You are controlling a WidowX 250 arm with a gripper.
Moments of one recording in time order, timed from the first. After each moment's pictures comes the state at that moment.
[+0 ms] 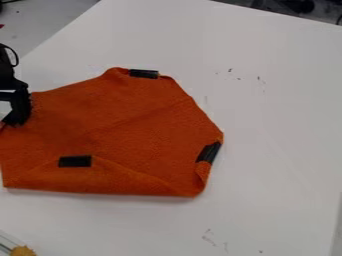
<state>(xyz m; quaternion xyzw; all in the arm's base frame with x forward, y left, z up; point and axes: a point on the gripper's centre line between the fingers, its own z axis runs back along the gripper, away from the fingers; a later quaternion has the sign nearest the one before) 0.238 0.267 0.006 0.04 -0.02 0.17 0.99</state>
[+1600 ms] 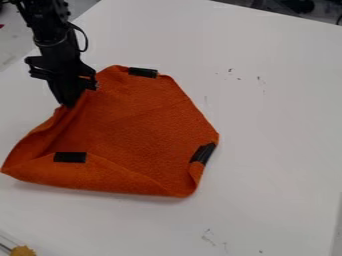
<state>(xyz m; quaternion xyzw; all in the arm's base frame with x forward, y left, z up) 0.288 0.157 0.043 0.04 -0.07 0.09 0.99</state>
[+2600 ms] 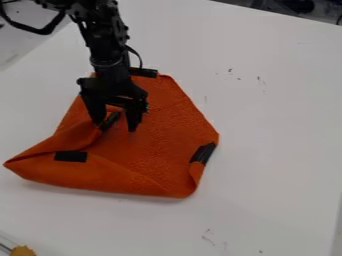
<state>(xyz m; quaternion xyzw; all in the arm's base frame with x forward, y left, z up) 0.297 0.077 0.023 0.01 -0.03 0.06 1.00</state>
